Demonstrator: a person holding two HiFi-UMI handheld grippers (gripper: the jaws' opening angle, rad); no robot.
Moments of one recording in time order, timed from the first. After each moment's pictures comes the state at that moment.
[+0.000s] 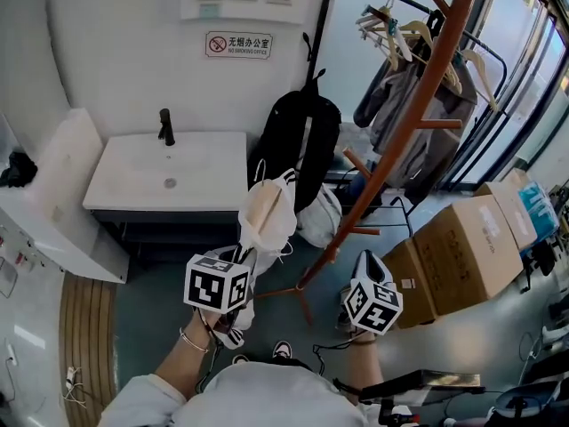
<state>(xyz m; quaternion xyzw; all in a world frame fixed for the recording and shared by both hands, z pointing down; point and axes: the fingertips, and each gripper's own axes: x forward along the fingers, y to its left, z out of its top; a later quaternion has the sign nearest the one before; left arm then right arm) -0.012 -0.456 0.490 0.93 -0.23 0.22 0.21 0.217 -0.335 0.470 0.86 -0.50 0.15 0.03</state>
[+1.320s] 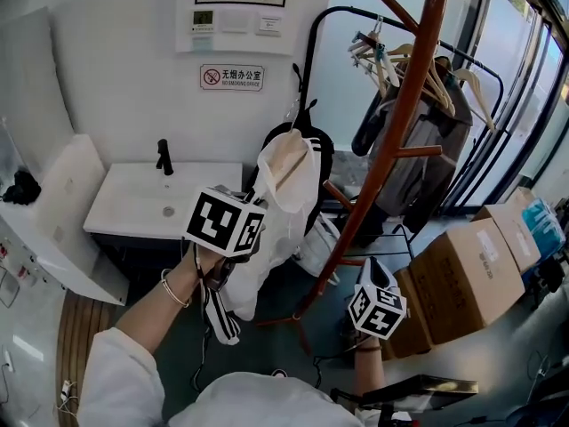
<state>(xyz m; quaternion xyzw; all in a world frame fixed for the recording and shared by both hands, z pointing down) 0.077 -0.514 0.329 0.94 -0.22 0.24 0.06 0.281 -0.355 0.434 0.86 -0.50 0.12 0.03</state>
